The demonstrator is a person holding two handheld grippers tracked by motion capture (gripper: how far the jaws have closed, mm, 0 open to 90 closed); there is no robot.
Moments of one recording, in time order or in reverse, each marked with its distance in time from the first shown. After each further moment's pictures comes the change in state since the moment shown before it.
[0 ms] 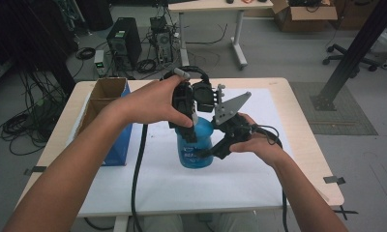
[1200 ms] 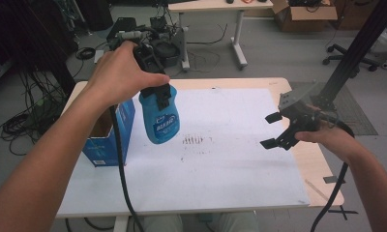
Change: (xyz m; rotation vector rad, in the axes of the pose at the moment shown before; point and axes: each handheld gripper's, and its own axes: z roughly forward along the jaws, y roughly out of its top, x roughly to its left) left arm 0.038 -0.054 -0.062 0.068 0.106 -0.658; right arm -0.005 -0.063 -0.136 0.246 -0.288 0.293
